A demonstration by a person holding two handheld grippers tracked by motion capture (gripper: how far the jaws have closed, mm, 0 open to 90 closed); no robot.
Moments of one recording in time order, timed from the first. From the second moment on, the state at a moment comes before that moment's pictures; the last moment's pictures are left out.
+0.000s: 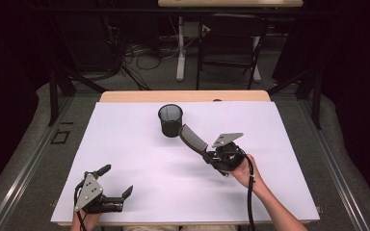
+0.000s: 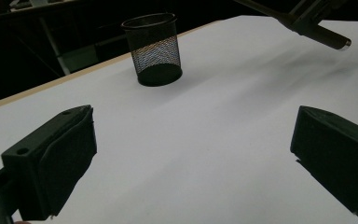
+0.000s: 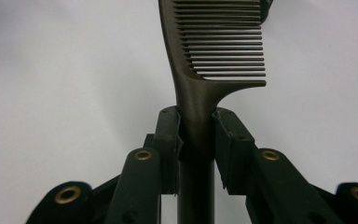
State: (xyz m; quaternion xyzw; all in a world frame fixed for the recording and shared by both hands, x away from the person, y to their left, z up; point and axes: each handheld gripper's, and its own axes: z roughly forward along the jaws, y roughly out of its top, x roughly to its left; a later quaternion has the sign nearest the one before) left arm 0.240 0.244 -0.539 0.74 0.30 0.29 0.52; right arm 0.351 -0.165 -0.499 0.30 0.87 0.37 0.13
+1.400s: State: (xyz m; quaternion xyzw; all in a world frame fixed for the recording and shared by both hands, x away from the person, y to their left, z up) left arm 0.242 0.242 -0.540 0.74 0.30 0.29 0.52; right arm 0.353 -0.164 -0.488 0.30 0.82 0.44 0.19
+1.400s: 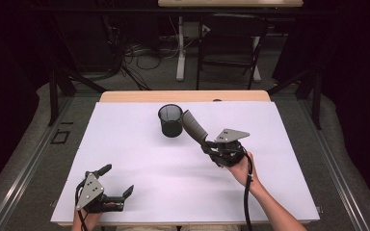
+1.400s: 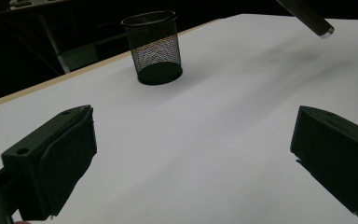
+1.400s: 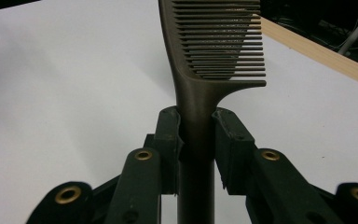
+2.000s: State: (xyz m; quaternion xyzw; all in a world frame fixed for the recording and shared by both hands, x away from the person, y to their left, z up) left arm 0.241 0.244 -0.539 0.74 0.30 0.29 0.52; right arm 0.363 -0.149 -0.478 0.30 0.81 0.46 0.21
